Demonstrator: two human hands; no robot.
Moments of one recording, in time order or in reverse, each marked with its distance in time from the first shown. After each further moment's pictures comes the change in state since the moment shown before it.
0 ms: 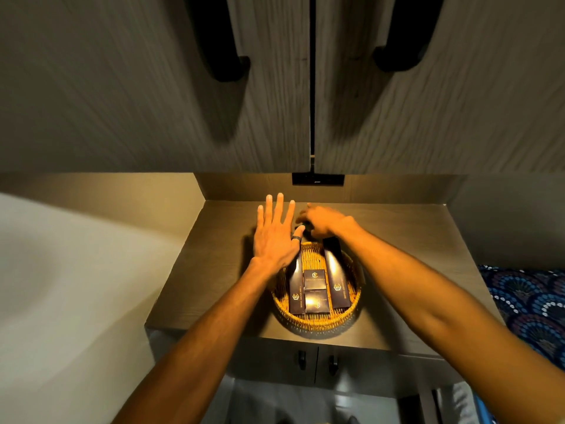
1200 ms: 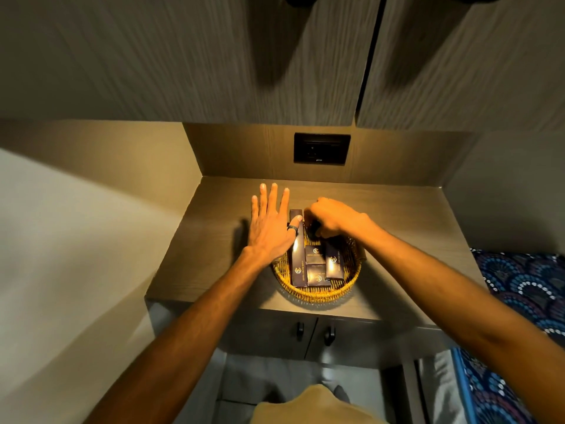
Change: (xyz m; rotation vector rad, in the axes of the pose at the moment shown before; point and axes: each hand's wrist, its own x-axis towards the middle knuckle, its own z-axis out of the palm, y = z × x) left_hand -0.031 -0.018 0.015 -0.125 -0.023 0.006; right_hand -0.040 -0.015 0.026 -0.013 0.051 -0.032
